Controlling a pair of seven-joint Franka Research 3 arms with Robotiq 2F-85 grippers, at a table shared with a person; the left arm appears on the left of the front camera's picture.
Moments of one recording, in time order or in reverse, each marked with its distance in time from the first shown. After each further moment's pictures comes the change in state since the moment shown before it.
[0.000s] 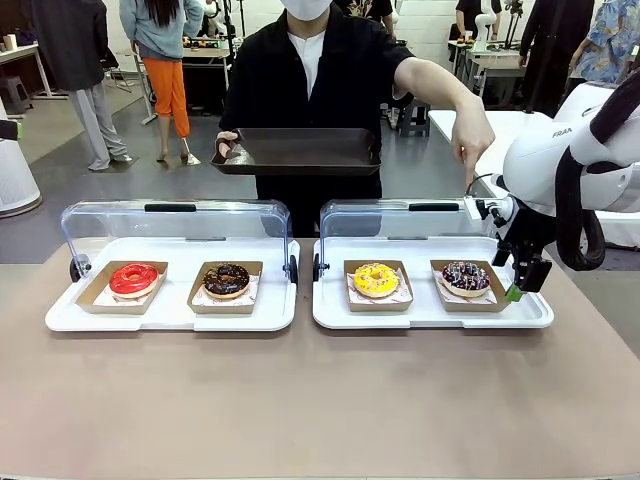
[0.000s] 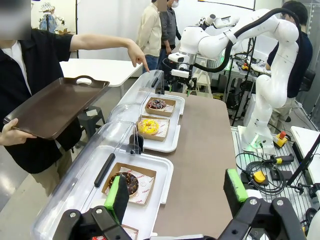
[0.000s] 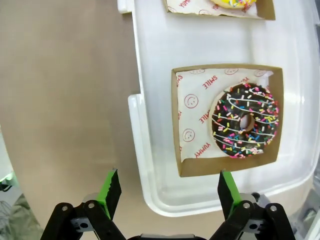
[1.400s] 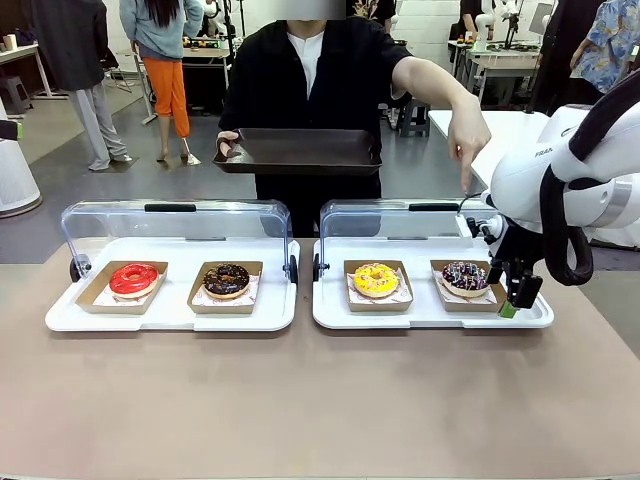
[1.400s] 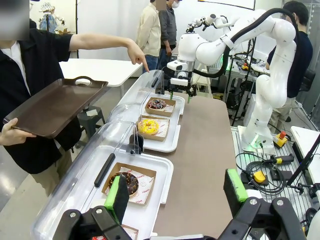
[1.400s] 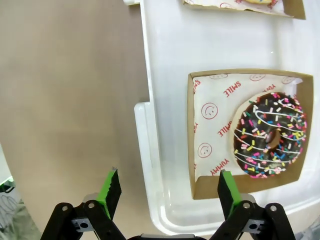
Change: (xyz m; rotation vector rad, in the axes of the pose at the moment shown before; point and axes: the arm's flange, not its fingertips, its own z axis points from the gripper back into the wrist) left arm 0.000 0.000 0.000 0.000 0.000 0.000; right arm 0.004 0.002 -0.040 0.060 0.018 0.004
